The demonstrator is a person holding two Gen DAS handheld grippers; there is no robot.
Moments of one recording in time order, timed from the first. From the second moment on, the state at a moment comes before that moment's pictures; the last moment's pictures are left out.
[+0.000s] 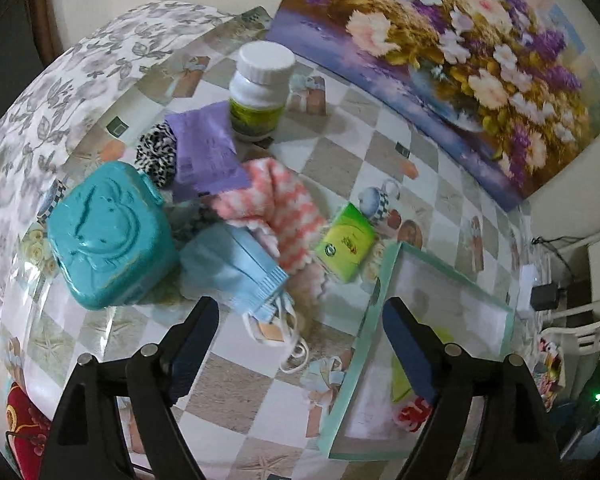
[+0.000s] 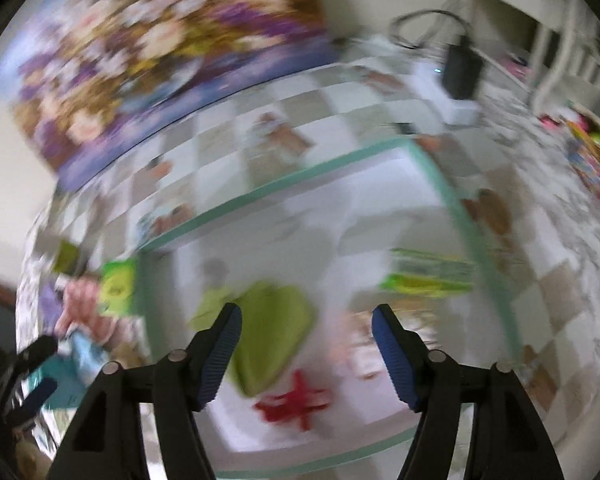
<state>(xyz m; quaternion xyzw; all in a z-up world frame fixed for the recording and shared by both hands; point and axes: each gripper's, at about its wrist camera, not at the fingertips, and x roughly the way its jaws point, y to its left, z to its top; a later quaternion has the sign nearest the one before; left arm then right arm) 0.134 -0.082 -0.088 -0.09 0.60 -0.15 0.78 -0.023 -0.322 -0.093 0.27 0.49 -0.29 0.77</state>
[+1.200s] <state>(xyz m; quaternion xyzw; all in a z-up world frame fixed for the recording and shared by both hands) 0.221 -0.013 -0.065 -0.12 0.58 -0.09 0.80 0.056 -0.275 -0.068 0.24 0.48 -0.24 0.81</state>
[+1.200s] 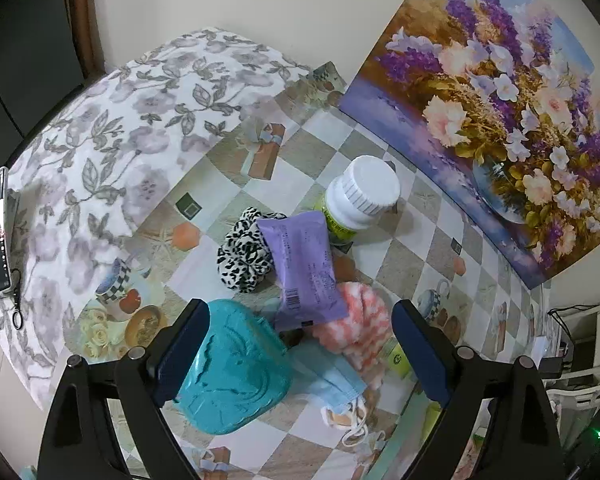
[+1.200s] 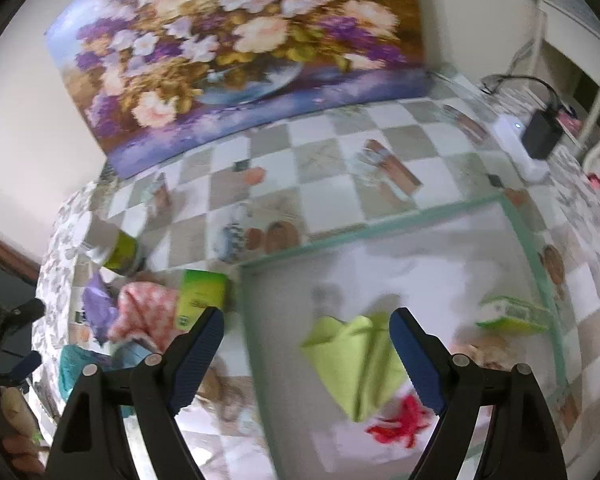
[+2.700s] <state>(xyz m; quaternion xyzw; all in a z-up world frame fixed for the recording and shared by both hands) 0.279 -0.058 -0.148 -0.04 0.63 -0.04 0.77 0.163 -0.232 -0.155 0.26 0.56 -0.09 0.78</state>
